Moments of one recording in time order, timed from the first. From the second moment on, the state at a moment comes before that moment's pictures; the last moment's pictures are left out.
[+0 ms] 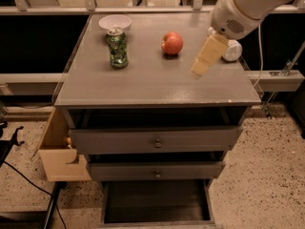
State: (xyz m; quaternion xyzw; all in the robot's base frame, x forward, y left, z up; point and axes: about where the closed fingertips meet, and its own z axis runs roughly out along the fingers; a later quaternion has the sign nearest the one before) arm 0.583 -0.124 0.973 -0.57 0.77 -0.01 0.30
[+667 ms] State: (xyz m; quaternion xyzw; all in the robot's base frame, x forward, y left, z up) arm 0.673 -0.031 0.949 -0.55 0.76 0.03 0.34
